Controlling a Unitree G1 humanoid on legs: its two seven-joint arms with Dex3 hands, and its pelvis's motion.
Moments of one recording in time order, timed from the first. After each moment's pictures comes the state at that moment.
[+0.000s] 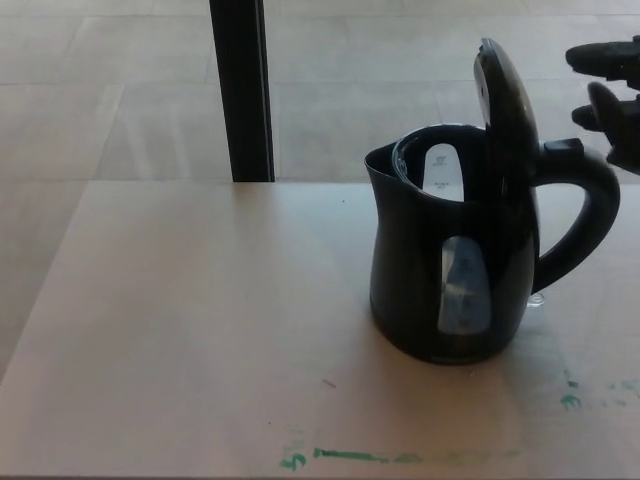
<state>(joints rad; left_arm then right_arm) 0.11 0.55 0.53 1.26 -0.26 0.00 -0.35 -0.73 -0.59 0.05 0.28 0.08 0.24 0.09</state>
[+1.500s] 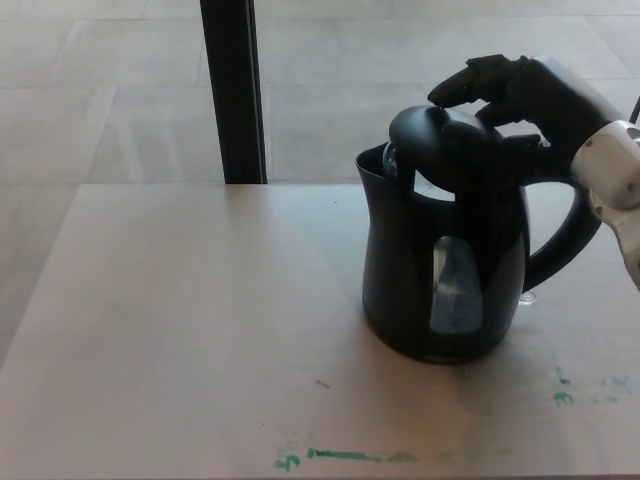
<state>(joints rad) 0.17 0.57 0.48 1.26 -0.26 -0.01 -0.37 -0.96 -0.50 0.38 0.48 -0.31 0.13 0.18</state>
